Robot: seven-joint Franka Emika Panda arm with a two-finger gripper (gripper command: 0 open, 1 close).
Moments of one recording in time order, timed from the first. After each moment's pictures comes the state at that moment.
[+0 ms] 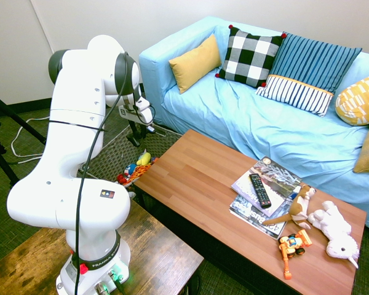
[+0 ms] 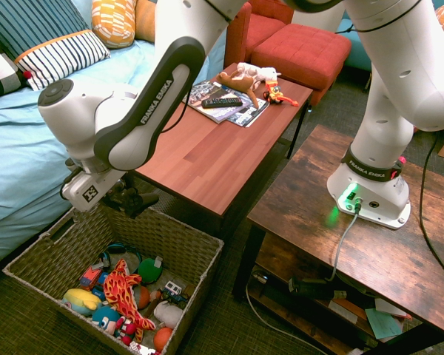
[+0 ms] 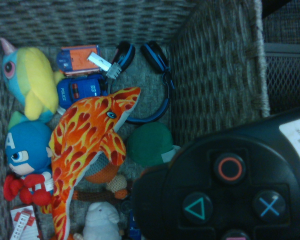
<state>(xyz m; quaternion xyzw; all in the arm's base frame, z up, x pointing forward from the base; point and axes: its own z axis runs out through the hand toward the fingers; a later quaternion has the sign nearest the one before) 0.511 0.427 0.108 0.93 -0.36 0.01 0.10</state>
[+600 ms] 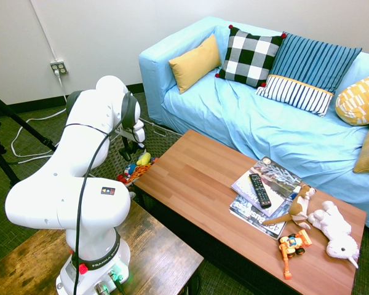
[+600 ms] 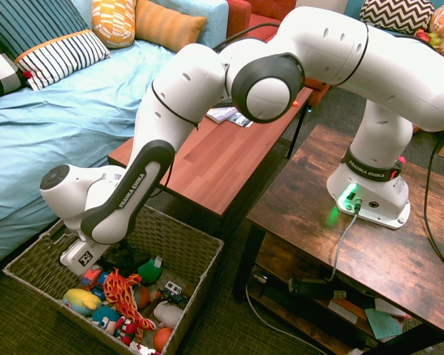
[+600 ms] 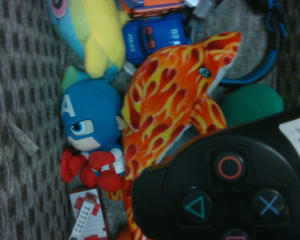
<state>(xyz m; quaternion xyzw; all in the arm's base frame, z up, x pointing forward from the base) 0.506 0.495 -0.043 0.94 -0.35 -0.06 0.05</state>
